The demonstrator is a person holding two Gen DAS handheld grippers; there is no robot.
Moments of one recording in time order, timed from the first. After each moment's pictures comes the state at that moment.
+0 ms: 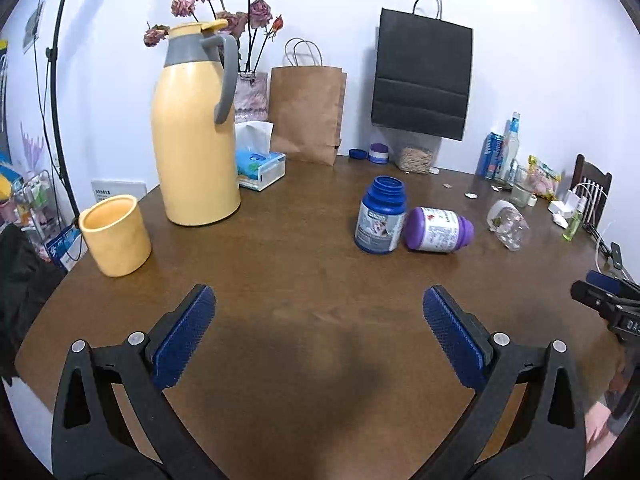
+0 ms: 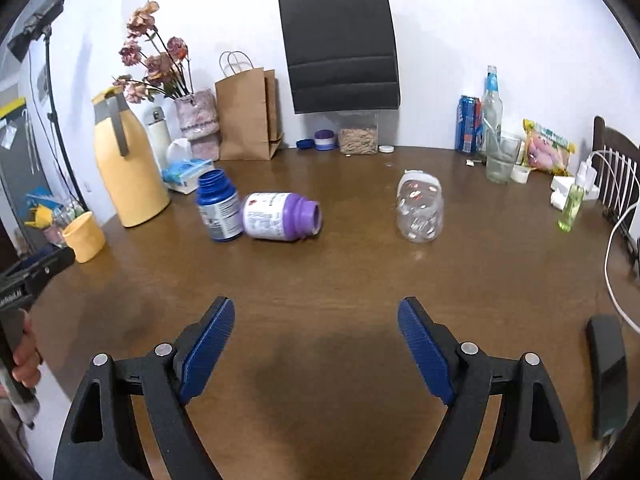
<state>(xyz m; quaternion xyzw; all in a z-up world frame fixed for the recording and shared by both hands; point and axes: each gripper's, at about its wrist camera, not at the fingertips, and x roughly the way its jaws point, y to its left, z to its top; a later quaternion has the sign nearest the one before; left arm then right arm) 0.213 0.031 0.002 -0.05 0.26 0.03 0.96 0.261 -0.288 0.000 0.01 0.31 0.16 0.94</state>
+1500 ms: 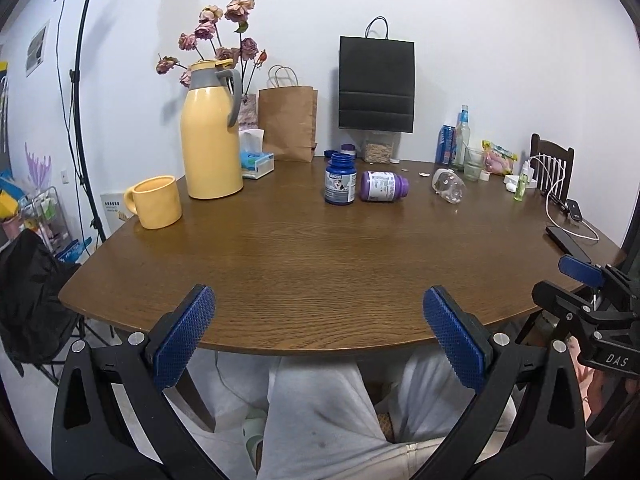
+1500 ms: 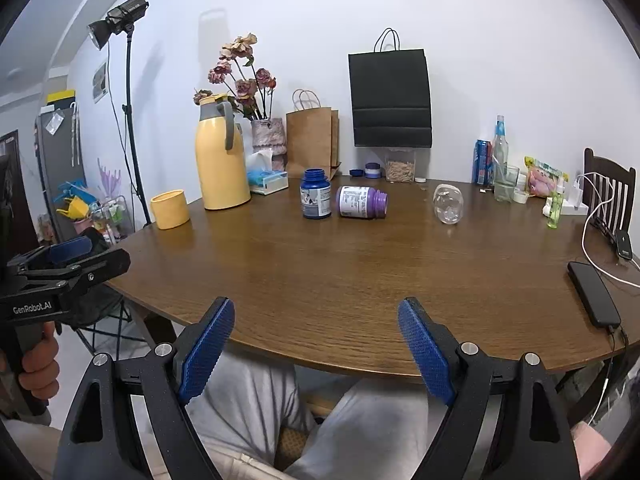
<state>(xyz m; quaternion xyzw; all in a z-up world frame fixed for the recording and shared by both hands) 0.032 -0.006 -0.013 -0.02 0.22 0.01 0.98 0.057 -0.252 -0.019 -0.02 0.22 0.20 0.96</state>
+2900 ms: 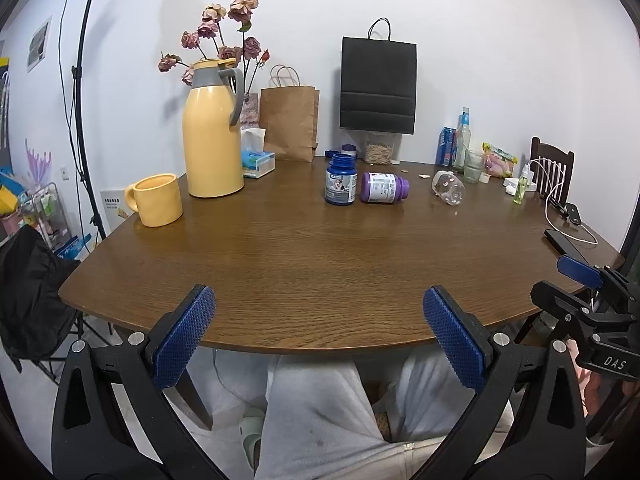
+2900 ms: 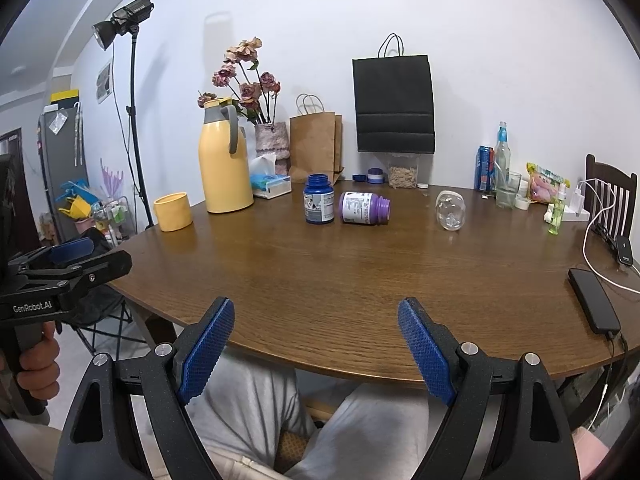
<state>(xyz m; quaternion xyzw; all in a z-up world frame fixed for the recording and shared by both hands) 0.028 0.002 -0.010 -0.03 0.22 0.00 0.97 0.056 -0.253 -0.015 -0.02 0.21 0.20 0.96</state>
